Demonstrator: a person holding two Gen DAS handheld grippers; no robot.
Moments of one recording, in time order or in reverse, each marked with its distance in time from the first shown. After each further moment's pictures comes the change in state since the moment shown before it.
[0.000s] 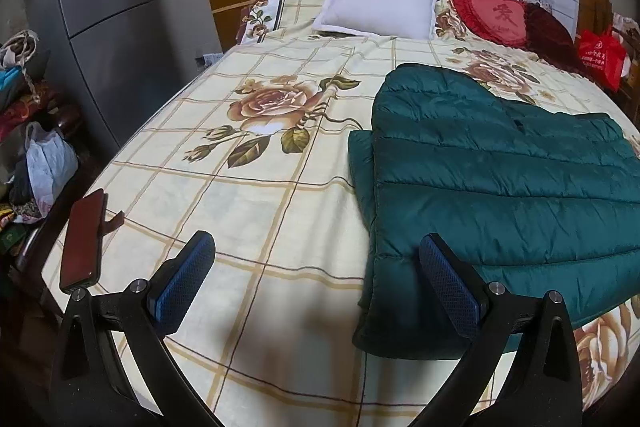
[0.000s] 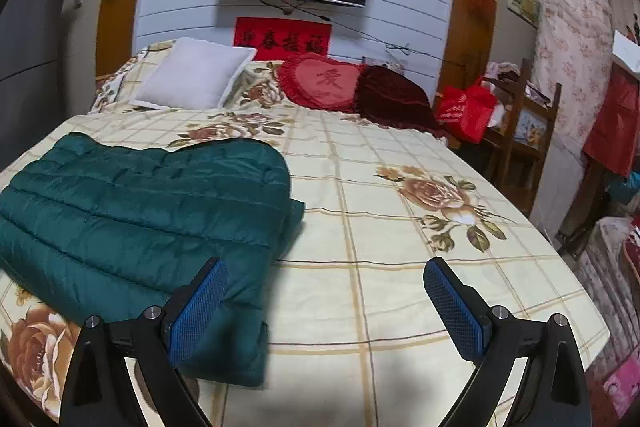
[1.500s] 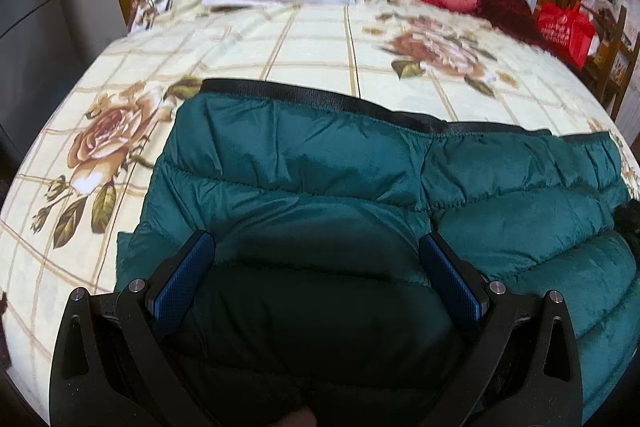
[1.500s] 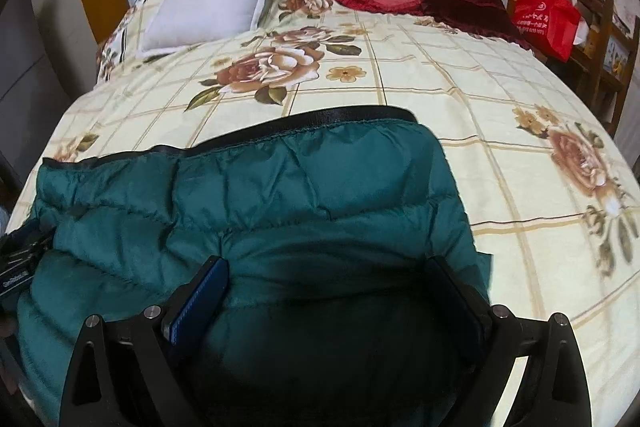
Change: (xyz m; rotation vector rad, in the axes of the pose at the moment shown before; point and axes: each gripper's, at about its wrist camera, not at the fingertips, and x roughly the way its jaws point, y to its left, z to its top) left arm 0.119 -0.134 0.087 0.089 0.164 -0.224; right arm 0.175 0.092 0.089 0.081 0.407 0.252
